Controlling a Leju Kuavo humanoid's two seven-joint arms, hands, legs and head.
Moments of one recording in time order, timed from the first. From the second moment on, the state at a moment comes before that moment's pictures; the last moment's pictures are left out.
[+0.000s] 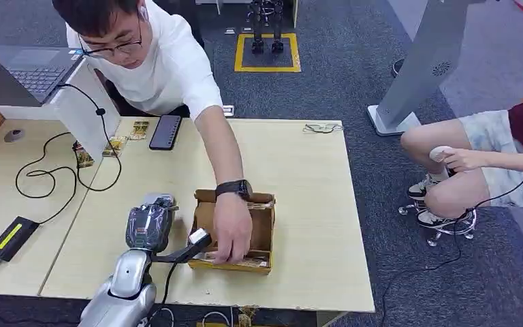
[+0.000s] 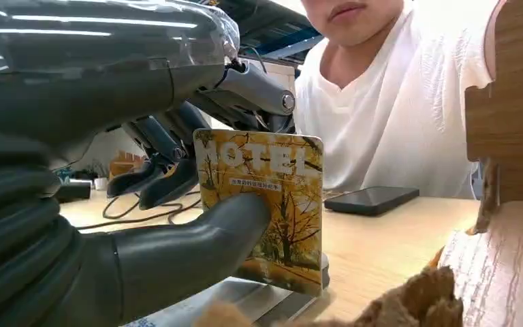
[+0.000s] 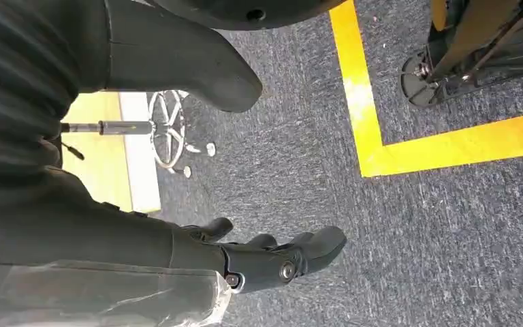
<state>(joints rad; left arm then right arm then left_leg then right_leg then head) -0.29 0.00 -0.24 -0.90 -1.52 0.54 0.27 -0.05 0.24 -1.34 -0.22 1.30 -0.38 -0.06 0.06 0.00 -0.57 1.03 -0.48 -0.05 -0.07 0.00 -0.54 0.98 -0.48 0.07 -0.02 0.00</state>
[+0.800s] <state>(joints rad) -0.16 -0.05 -0.11 -1.27 -1.42 0.69 -0.03 -0.05 0.24 -1.34 -0.22 1.30 -0.39 -0.07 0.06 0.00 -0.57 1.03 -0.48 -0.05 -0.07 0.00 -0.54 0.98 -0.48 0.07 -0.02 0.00</state>
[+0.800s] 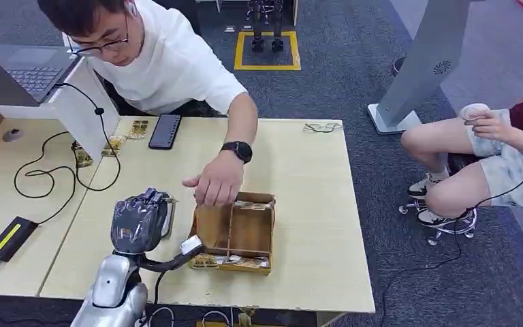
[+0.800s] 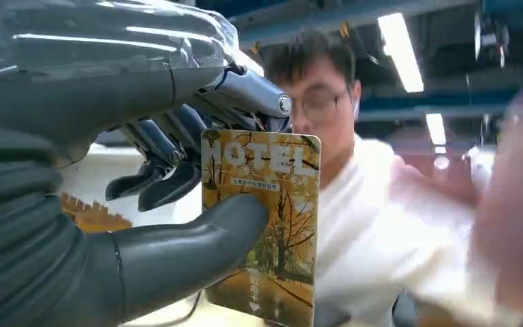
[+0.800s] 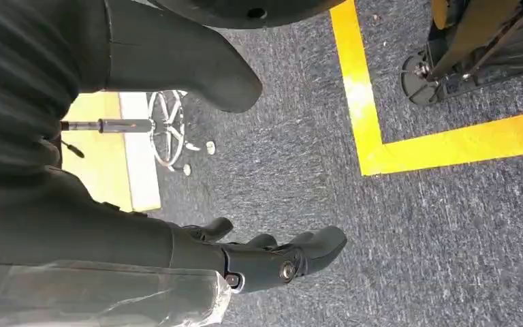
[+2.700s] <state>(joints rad) -0.40 -0.11 -0.13 -1.16 -1.30 0.69 -0.04 -0.05 0.23 -1.30 -0.21 1.34 -0.38 -0.08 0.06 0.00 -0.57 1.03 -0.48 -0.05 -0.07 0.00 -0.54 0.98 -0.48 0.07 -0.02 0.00</state>
